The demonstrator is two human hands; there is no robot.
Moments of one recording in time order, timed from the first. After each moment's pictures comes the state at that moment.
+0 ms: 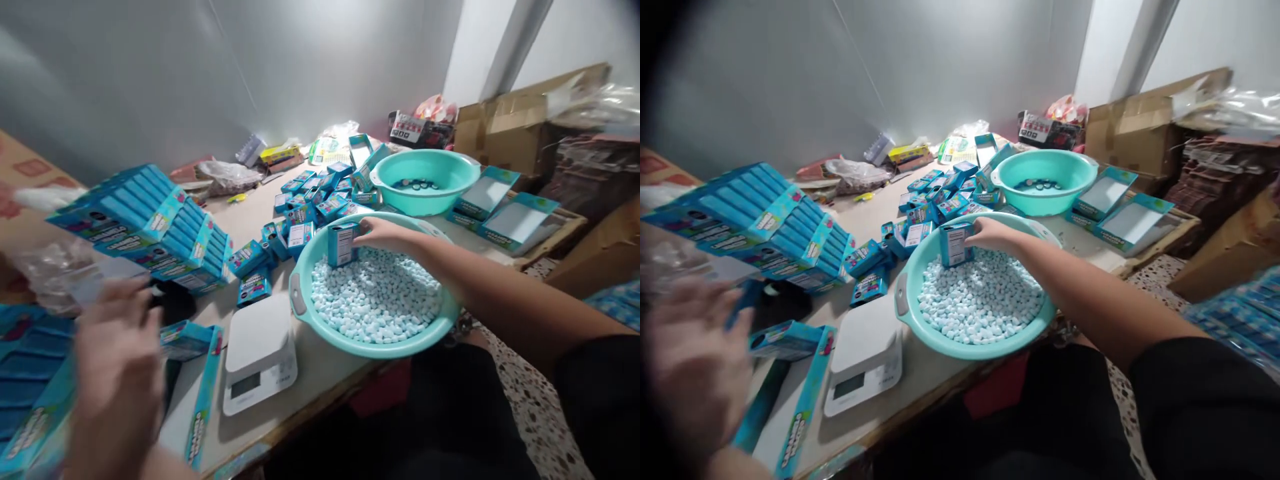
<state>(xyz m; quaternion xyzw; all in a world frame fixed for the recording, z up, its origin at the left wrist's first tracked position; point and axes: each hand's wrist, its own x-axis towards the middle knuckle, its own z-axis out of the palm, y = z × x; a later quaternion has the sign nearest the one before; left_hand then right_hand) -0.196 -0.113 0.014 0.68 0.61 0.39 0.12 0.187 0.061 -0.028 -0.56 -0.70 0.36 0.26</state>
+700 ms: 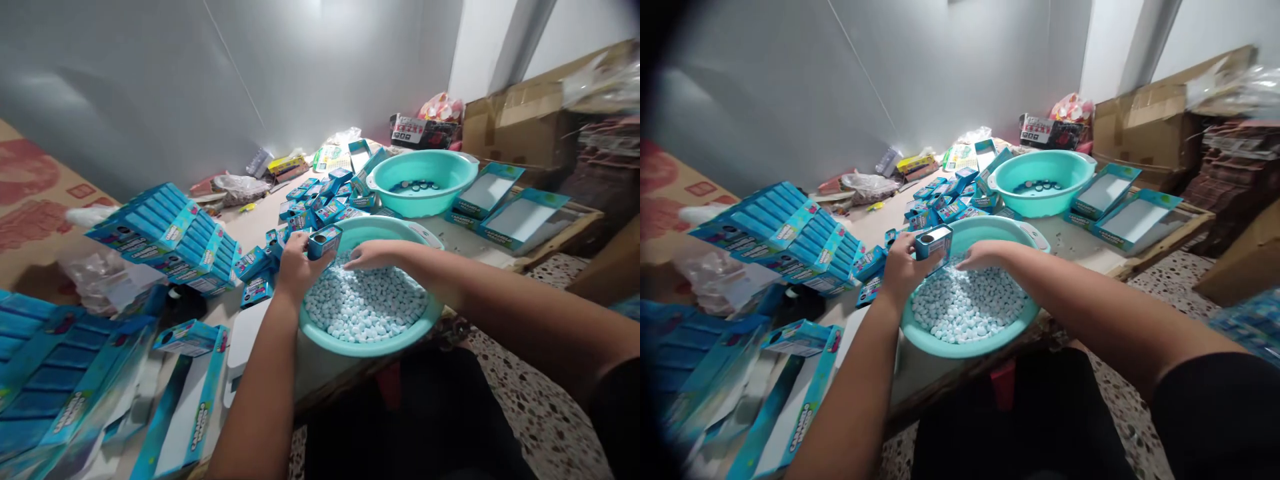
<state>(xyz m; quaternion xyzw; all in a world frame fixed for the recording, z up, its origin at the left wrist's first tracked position) -0.021 0.008 -0.017 0.77 0.49 0.41 0.08 0.185 0.036 -0.016 -0.52 -0.80 0.30 0.02</state>
